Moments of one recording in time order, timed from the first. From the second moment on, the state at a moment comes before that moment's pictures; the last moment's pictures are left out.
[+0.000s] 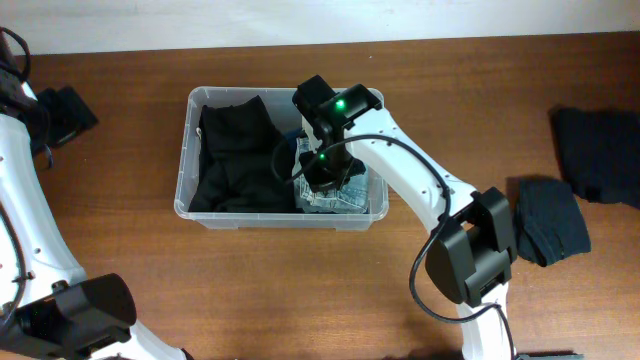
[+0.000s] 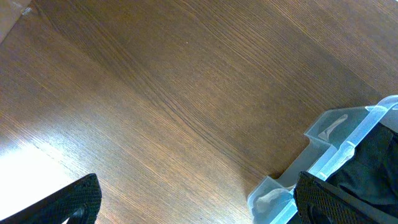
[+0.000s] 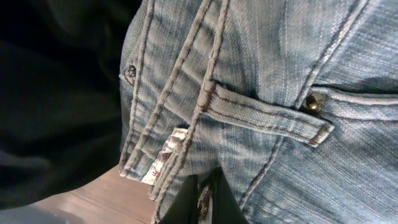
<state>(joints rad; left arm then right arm) 0.37 1.87 2.21 -1.50 -0.12 -0.27 0.57 2.15 1.96 -1.31 -0.18 0.25</state>
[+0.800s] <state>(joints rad) 0.37 1.87 2.21 -1.50 -0.12 -0.27 0.41 2.20 2.21 -1.17 -0.15 0.25</state>
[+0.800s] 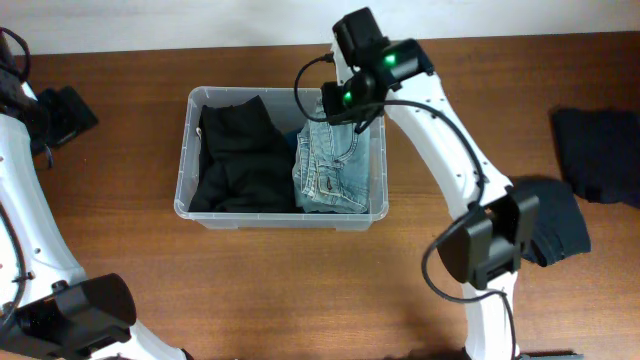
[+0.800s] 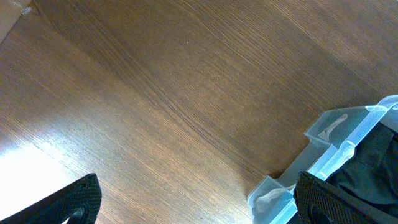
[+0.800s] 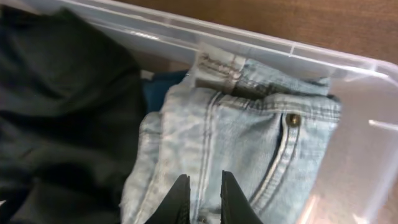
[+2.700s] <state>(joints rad) 0.37 1.87 2.21 -1.50 -0.12 -0.27 -0.23 1.64 2.24 -1.69 -0.09 0.29</state>
